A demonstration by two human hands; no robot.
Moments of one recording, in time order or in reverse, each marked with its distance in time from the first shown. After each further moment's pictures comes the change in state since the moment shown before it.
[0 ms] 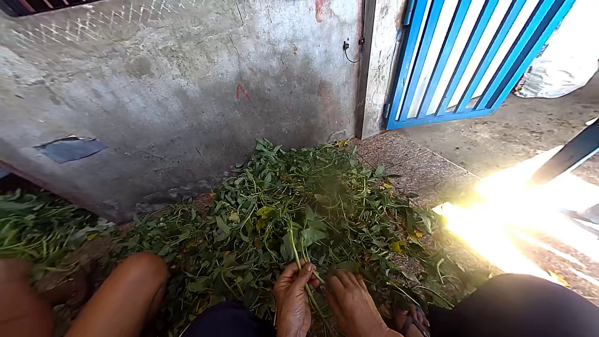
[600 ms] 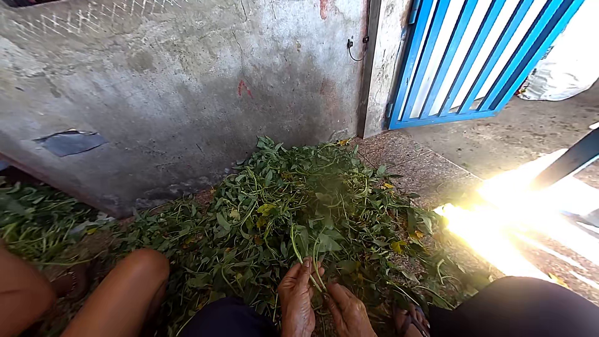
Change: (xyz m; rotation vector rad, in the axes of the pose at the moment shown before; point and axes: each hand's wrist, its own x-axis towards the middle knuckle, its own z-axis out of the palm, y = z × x) left_hand -0.005 -0.003 0.005 0.058 0.071 -0.097; right_hand -0.019 0.005 0.043 0.414 0.227 -0.024
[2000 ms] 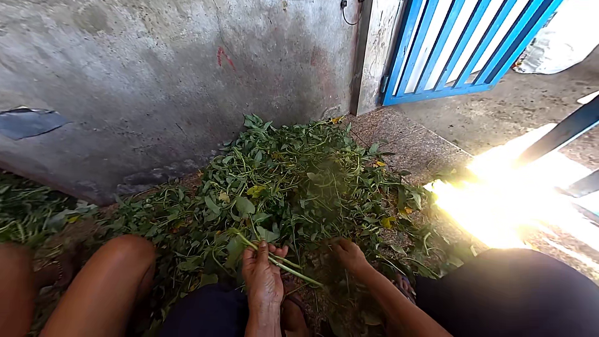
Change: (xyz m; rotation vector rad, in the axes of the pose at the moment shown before) left_hand 0.020 0.025 -0.021 -0.110 0.208 0.169; right_hand 0.062 0.107 -0.019 0.022 -0.379 0.742
